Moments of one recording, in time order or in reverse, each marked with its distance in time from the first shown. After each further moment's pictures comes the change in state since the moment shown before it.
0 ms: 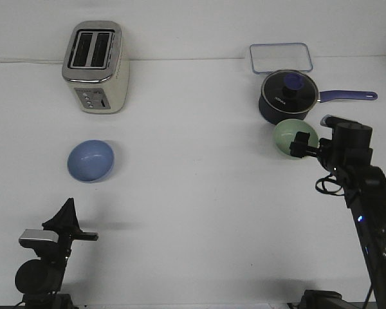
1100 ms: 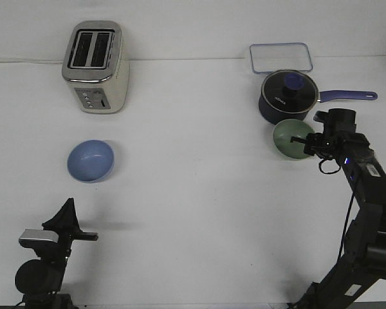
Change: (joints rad) left arm 0.000 0.000 0.000 0.000 0.000 0.000; right arm -0.113 0.486 0.142 0.057 -0.049 -0.087
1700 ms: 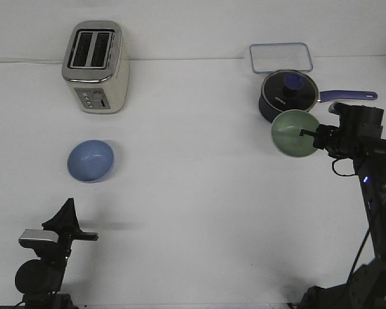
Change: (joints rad) left arm 0.000 0.000 0.000 0.000 0.000 0.000; right arm -0.016 -0.295 0.005 -0.103 -0.196 0.000
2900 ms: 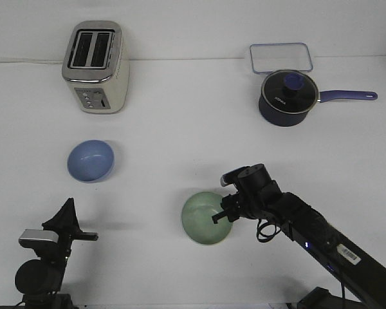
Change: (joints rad) left arm 0.000 0.000 0.000 0.000 0.000 -0.001; right arm 0.787 -0.215 -0.461 0.079 0.044 0.095
